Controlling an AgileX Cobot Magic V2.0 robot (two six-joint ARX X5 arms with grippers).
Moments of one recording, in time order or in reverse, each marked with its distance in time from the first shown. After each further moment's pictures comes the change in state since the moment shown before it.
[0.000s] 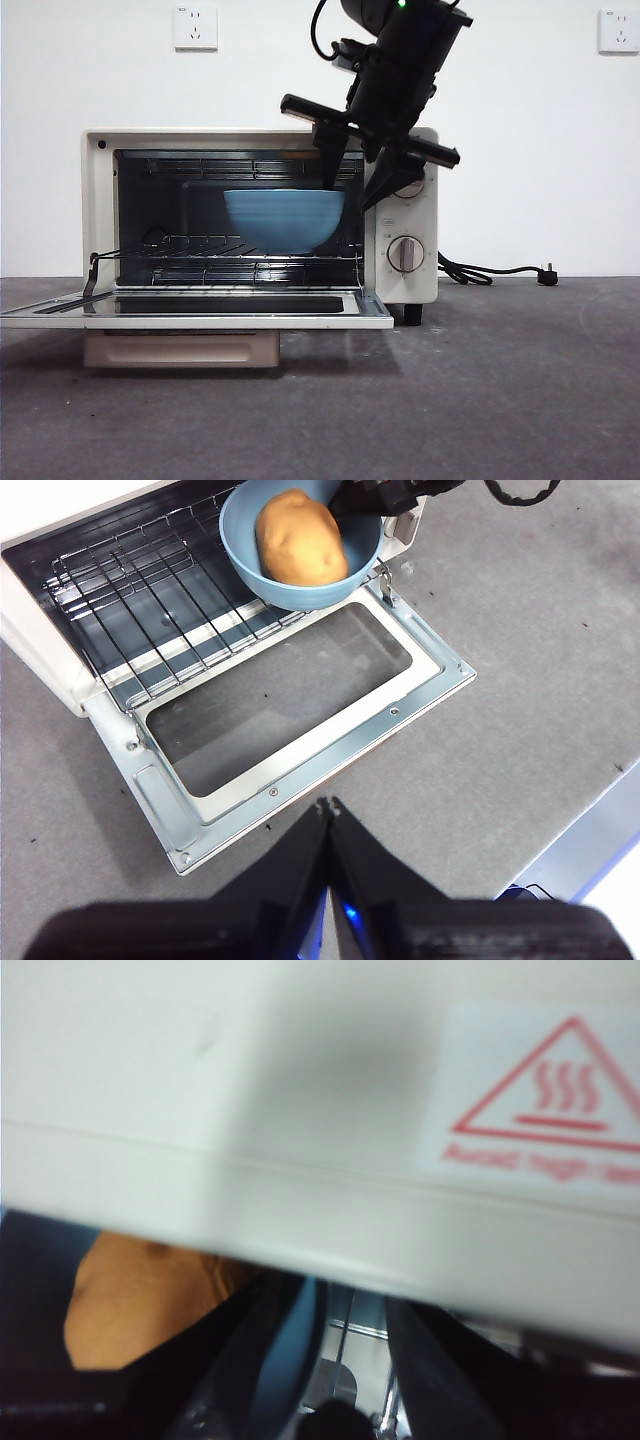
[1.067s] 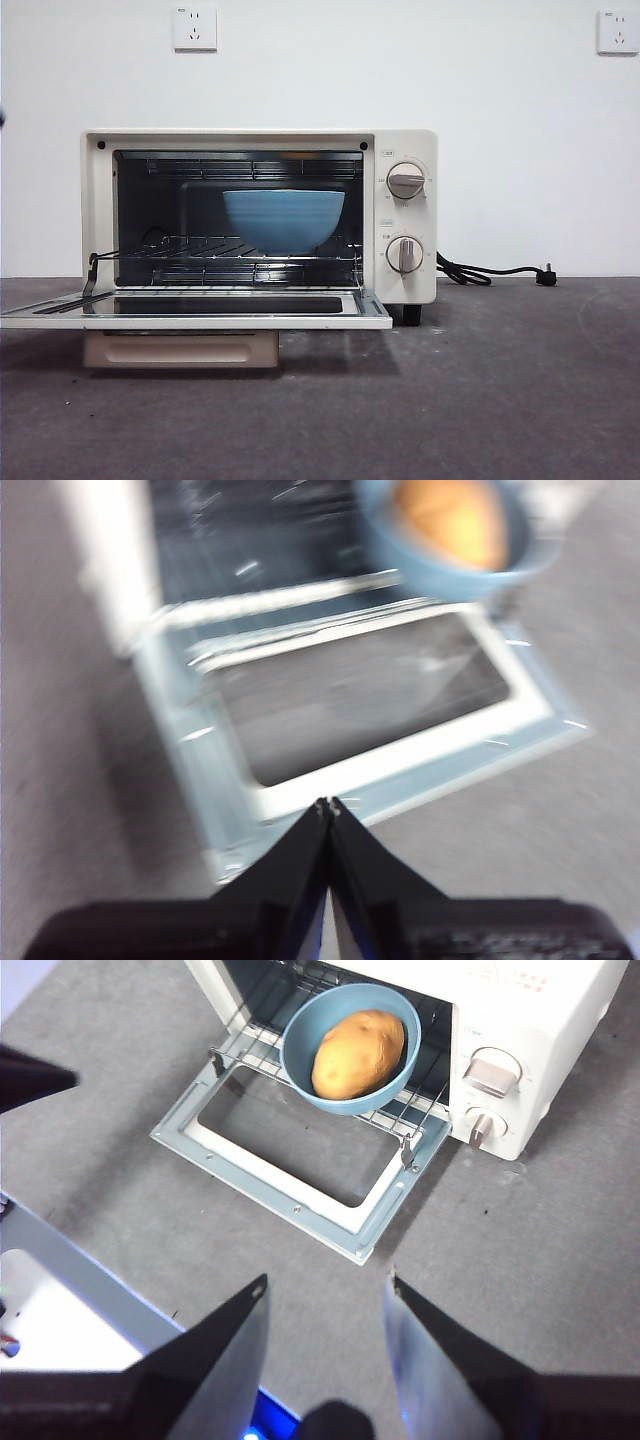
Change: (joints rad) left arm 0.433 0.077 -0.326 0.357 0.299 0.000; right arm 0.026 -0.763 0.000 -0.687 -0.183 -0.274
